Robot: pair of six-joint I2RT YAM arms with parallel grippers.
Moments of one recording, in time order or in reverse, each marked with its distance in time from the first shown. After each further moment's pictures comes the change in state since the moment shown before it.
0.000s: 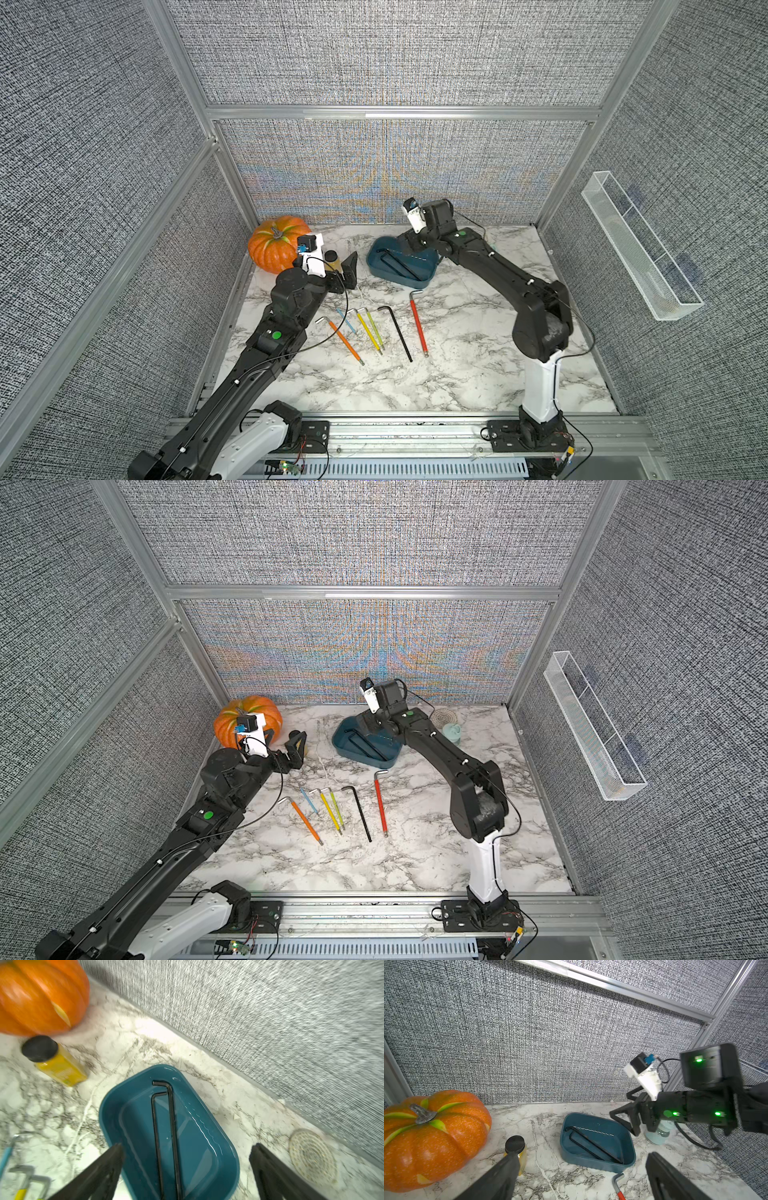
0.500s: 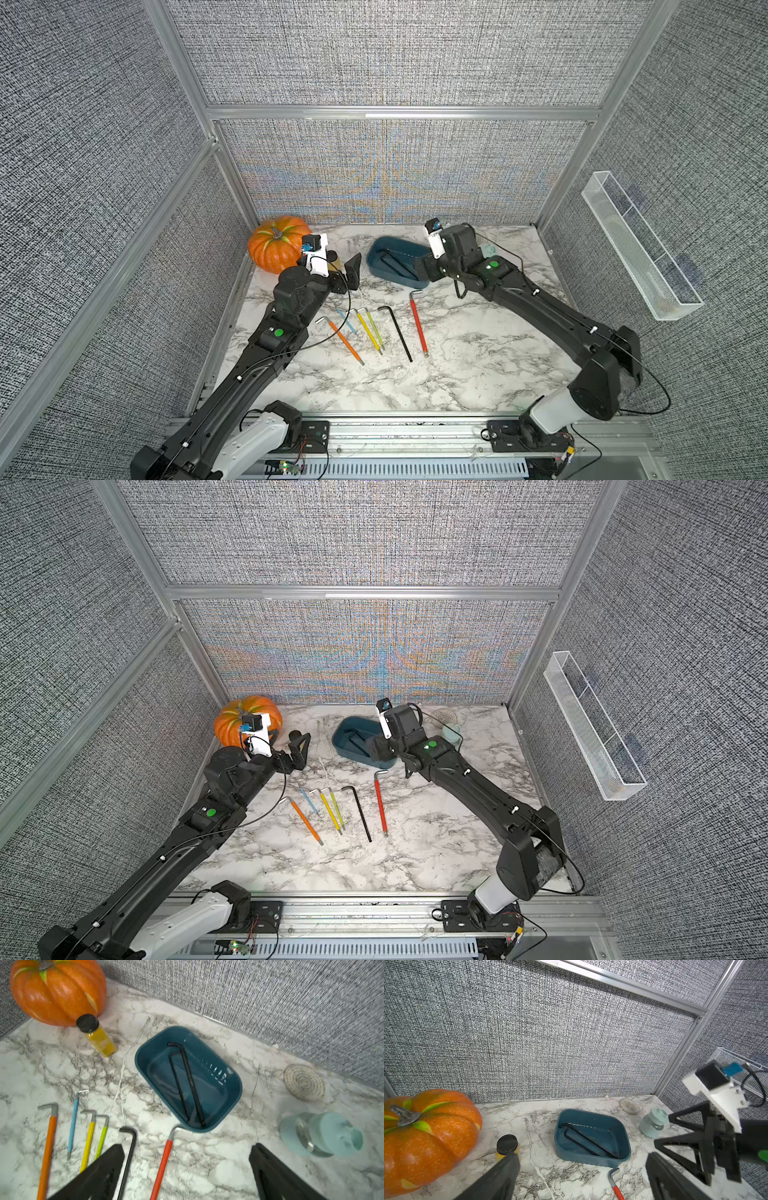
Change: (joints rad) left arm 0.000 0.030 0.004 0.003 0.061 -0.001; right arm 0.094 -0.398 -0.401 -0.109 0.098 0.214
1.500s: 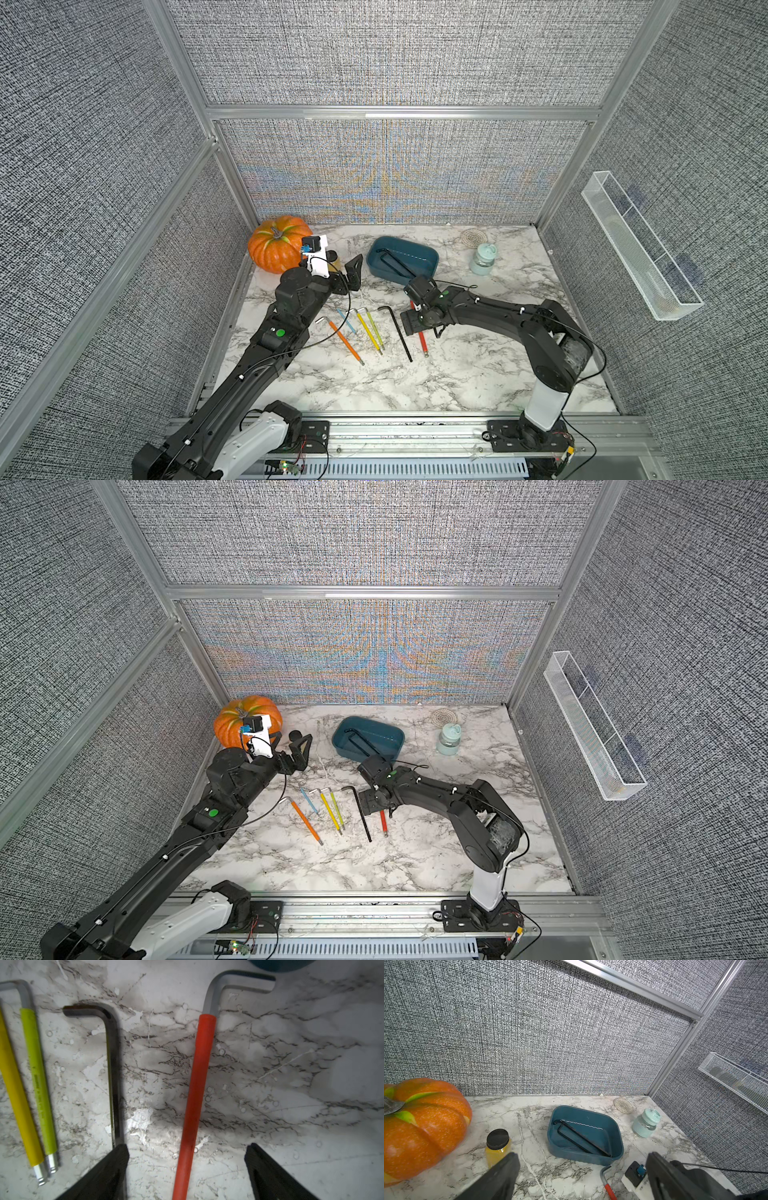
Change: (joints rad) left arm 0.000 0.000 -0.021 0.016 0.003 -0.056; right arm 0.147 0.286 -0.178 -0.066 -0.049 0.325
